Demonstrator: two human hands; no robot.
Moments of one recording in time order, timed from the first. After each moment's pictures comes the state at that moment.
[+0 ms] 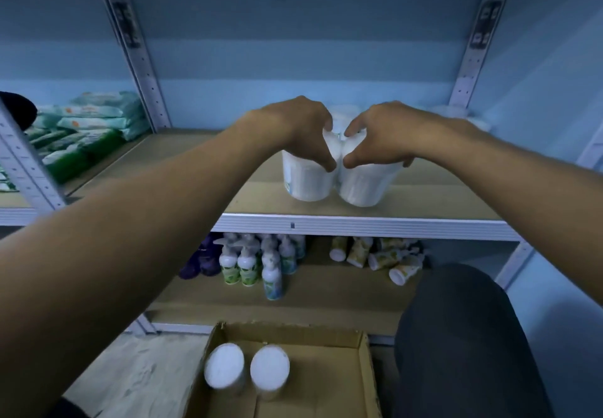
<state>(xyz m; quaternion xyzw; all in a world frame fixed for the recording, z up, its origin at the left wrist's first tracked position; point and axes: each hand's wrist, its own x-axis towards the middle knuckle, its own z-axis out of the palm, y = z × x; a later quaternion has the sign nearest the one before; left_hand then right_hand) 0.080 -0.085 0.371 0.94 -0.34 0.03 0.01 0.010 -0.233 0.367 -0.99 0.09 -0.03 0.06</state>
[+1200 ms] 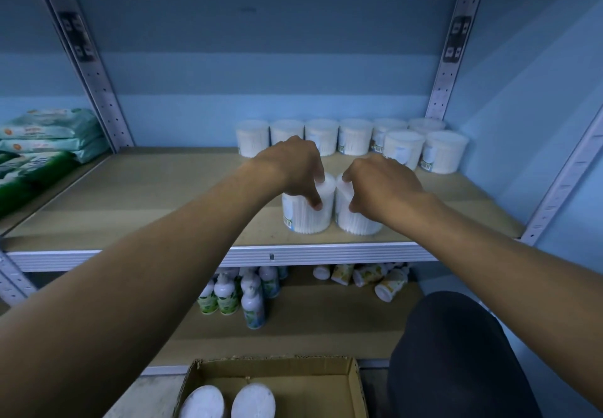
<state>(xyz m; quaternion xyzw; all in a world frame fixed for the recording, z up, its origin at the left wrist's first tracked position) 0.126 -0.123 0.325 0.93 -0.37 -0.01 0.05 0.026 -0.255 0.303 -0.99 0.13 -0.10 -0.04</state>
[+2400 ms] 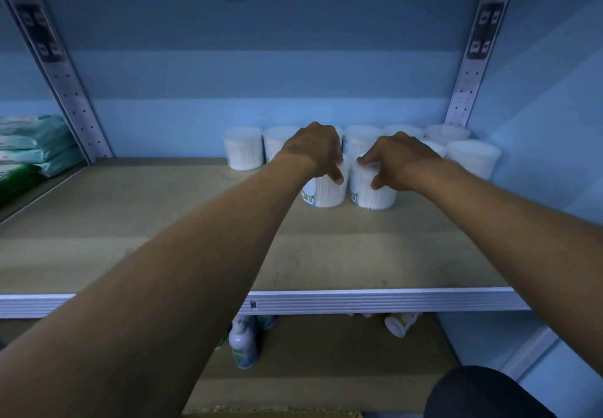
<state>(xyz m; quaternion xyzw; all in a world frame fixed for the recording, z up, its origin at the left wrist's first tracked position) 0.230 -0.222 0.301 0.93 -0.34 0.05 0.15 0.151 -0.375 0.292 -0.99 0.13 -0.06 0.03</state>
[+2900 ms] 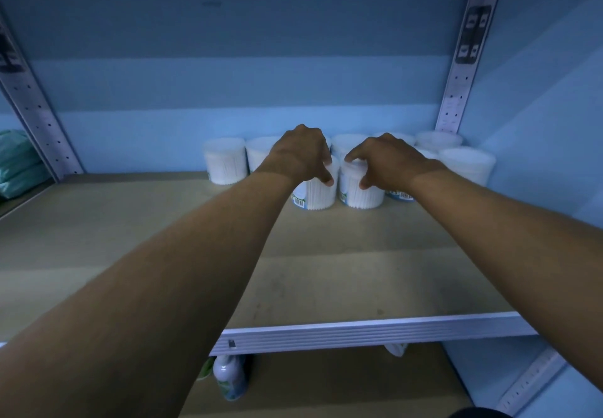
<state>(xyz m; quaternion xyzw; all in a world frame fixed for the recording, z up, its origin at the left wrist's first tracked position) 0.270 -0.248 0.294 0.93 -0.34 0.09 0.15 0.188 -0.403 0.285 -0.99 0.10 -0.11 0.04</state>
